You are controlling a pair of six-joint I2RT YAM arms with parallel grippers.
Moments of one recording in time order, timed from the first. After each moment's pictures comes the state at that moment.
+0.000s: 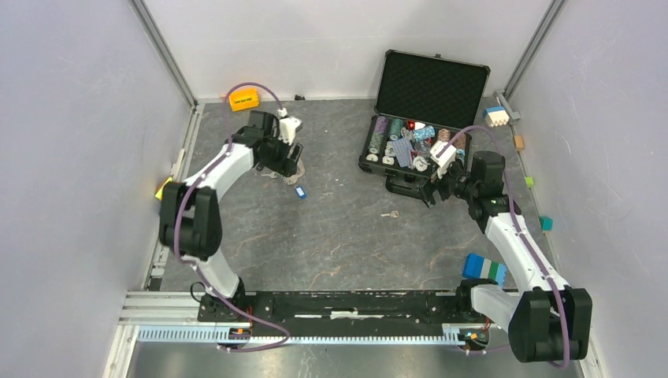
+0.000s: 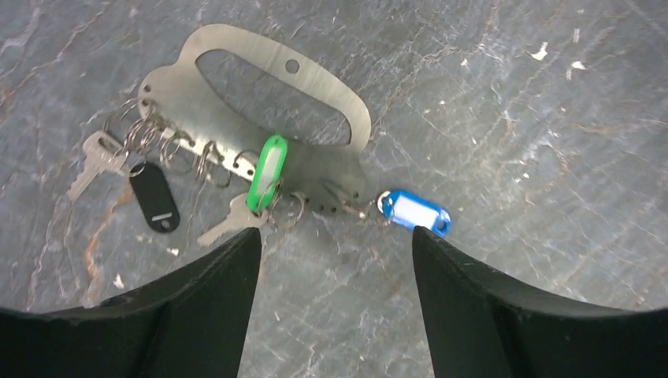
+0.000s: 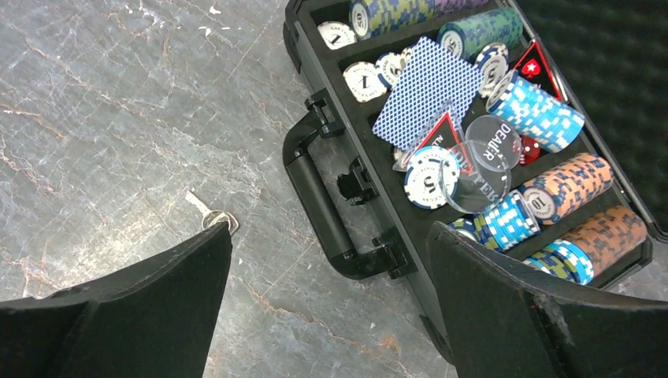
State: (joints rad) left arm -0.20 1.68 1.24 -0.49 0.24 0.30; right arm 0.04 1.05 0.68 -0.14 -0.64 -0.54
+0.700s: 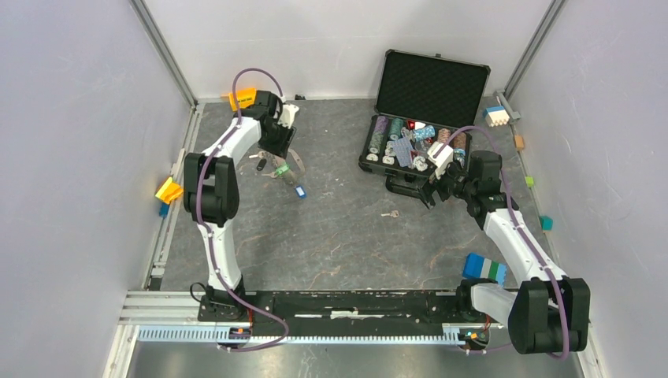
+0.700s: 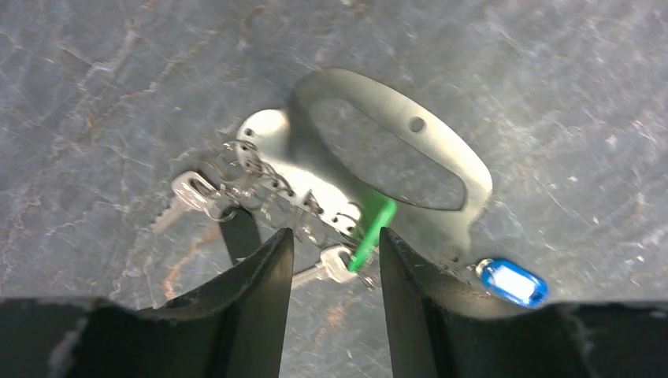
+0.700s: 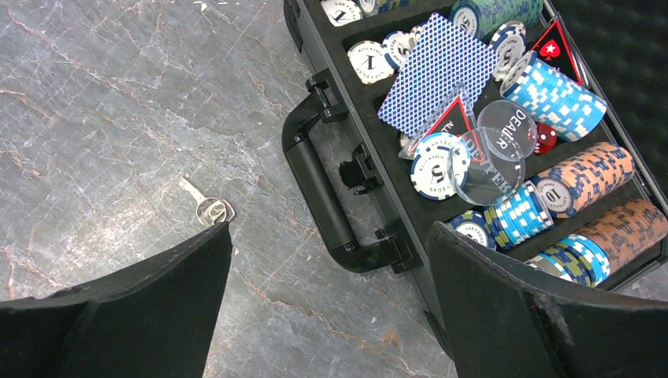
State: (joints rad) left arm -0.18 2.05 1.67 -0.70 0.11 0.31; right arm 0.04 1.11 0.68 -0.15 -0.63 -0.58
